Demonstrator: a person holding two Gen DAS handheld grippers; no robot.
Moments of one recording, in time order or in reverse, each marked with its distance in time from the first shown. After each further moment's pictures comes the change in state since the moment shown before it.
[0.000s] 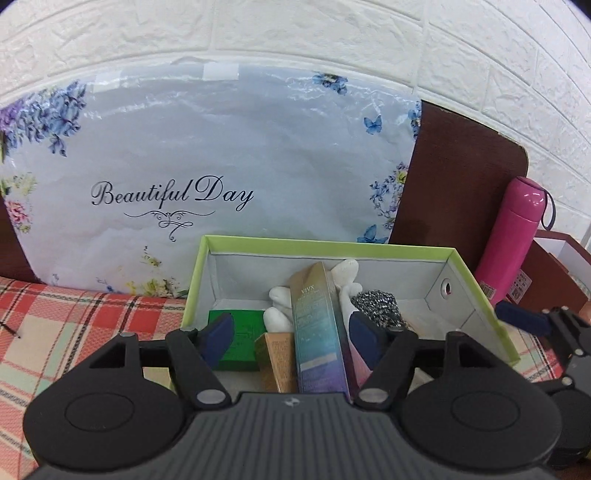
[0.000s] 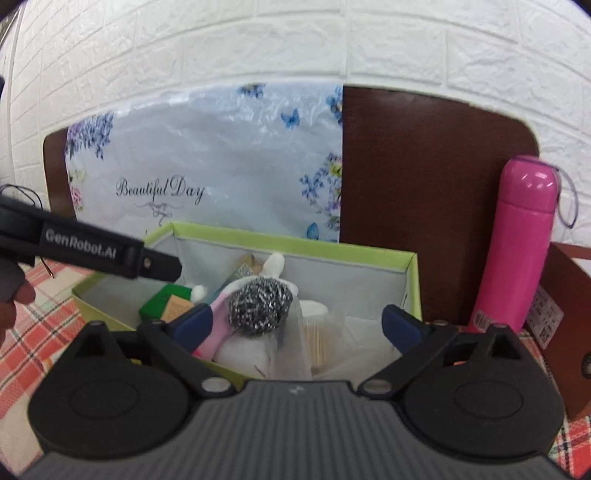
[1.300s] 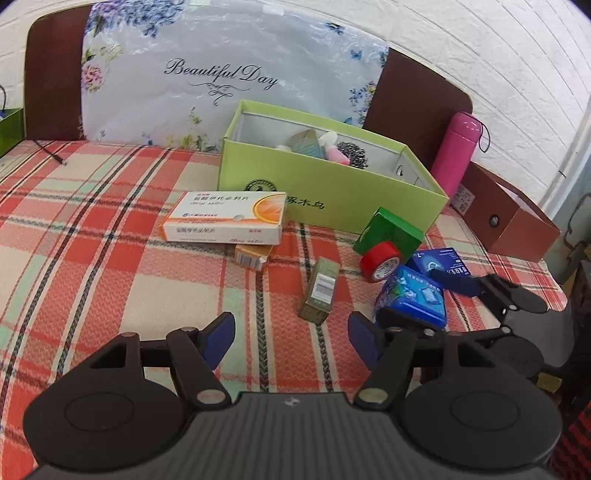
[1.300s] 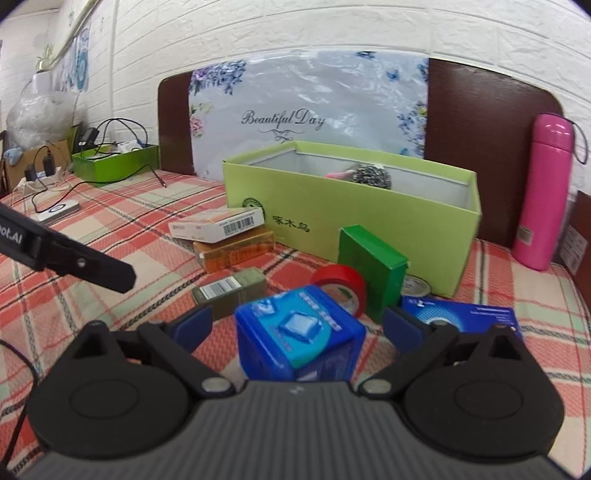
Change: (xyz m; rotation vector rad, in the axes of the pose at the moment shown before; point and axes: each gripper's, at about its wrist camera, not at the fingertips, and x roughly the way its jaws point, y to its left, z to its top) left arm -0.115 0.016 -0.153 -0.127 0.106 -0.101; right arm -0.087 0.030 -0.106 -0.124 0.107 0.260
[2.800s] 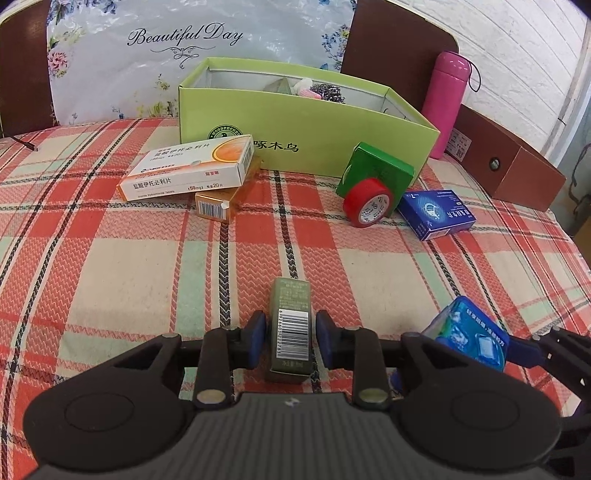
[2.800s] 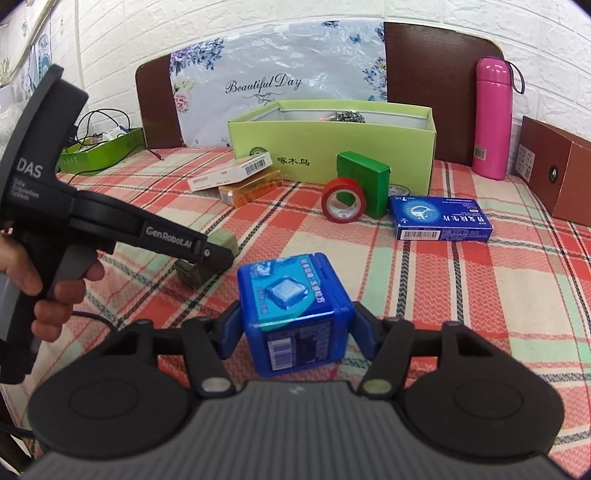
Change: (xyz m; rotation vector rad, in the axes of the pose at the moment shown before) left arm 0.032 -0.023 -0.029 0.086 0.093 0.016; right arm -0.077 0.046 -0.041 0.154 0.109 -0.100
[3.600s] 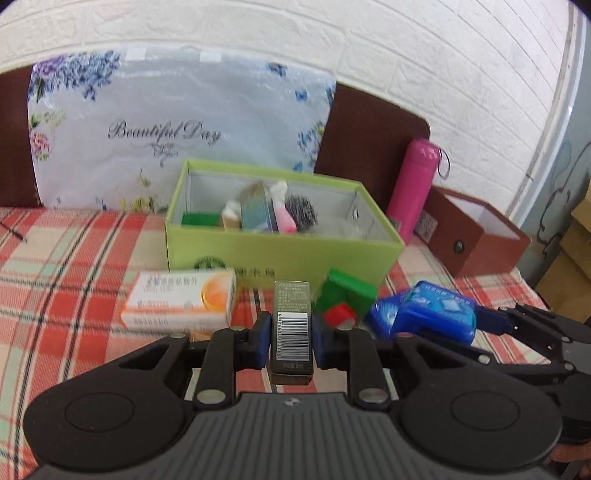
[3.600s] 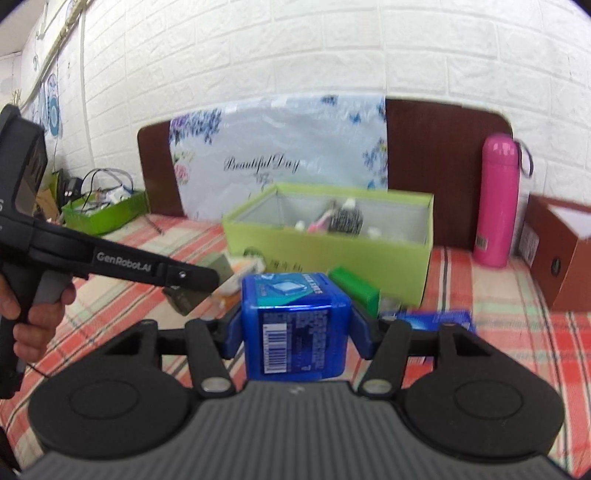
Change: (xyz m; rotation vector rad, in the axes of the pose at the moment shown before) left arm -0.045 0.006 0.089 0.015 -0.167 -0.093; right arm -0.006 -0.022 0.103 -0.029 -0.188 0.012
